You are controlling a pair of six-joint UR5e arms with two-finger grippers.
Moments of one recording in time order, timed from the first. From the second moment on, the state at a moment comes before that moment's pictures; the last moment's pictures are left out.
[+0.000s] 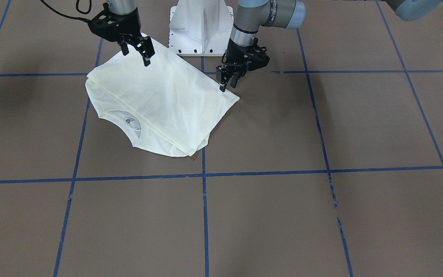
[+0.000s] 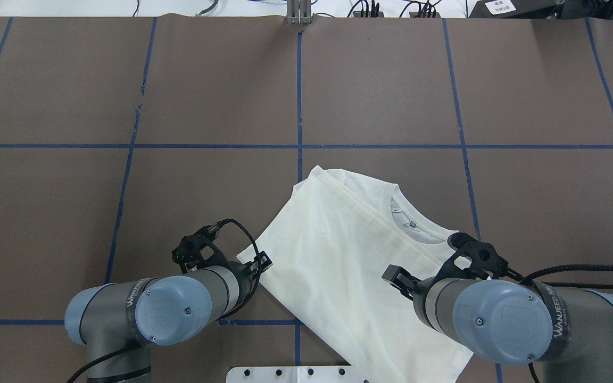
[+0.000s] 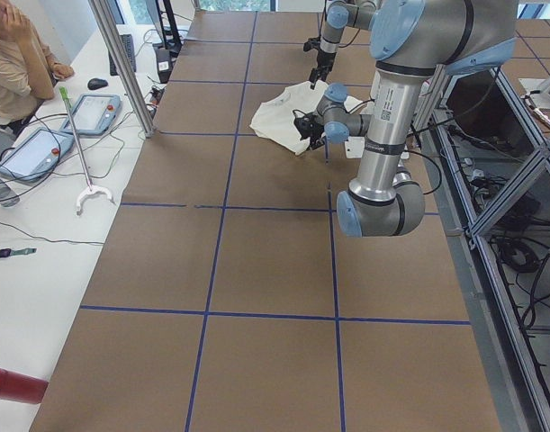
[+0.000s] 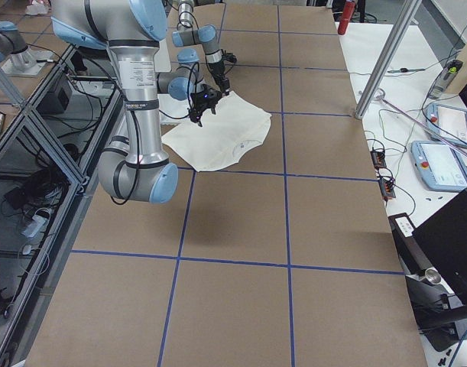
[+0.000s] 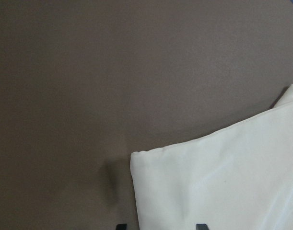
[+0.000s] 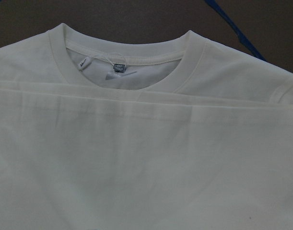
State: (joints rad) left arm -0.20 -2.00 -1.85 -1.89 -1.43 -2.05; right arm 0.18 -1.38 2.27 -1.69 1.52 2.08
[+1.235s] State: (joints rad) left arm -0.47 -2.07 -1.63 -2.01 -1.39 -1.78; right arm 0.18 -1.37 2.16 -1.54 1.51 2.08
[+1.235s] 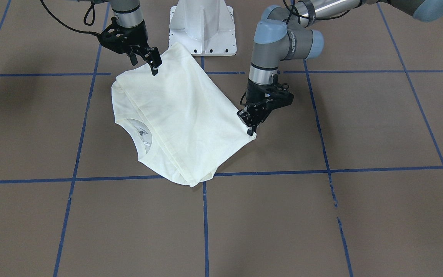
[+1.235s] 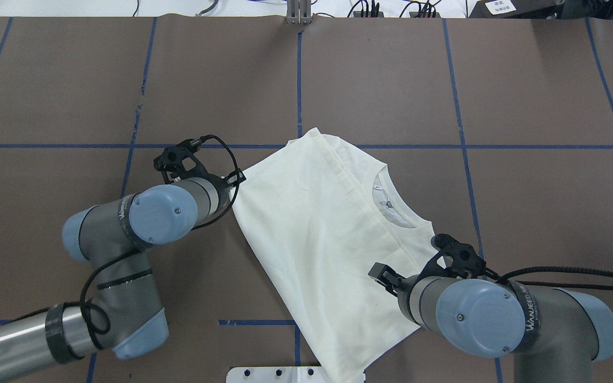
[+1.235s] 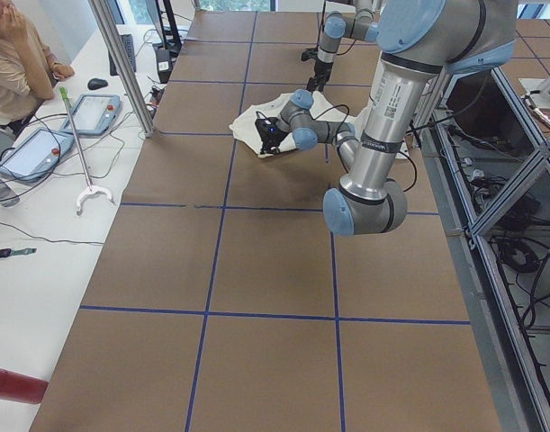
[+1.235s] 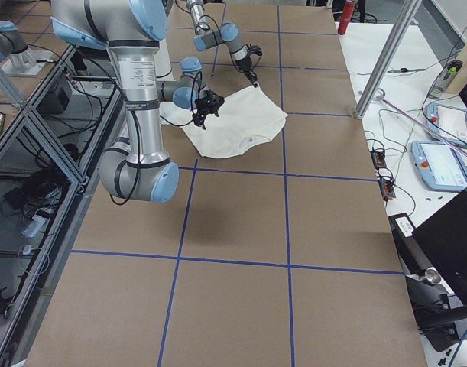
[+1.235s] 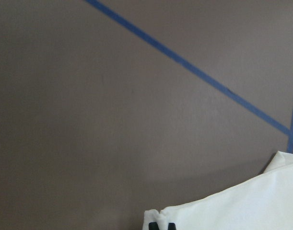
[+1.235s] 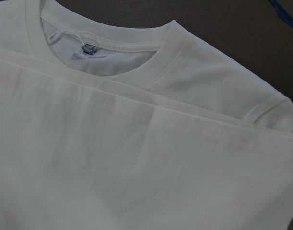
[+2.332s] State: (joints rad) left arm -0.69 -2.43 -1.09 -2.41 -1.53 -1.80; right arm 0.12 -1.23 2.08 -1.49 1.38 2.08
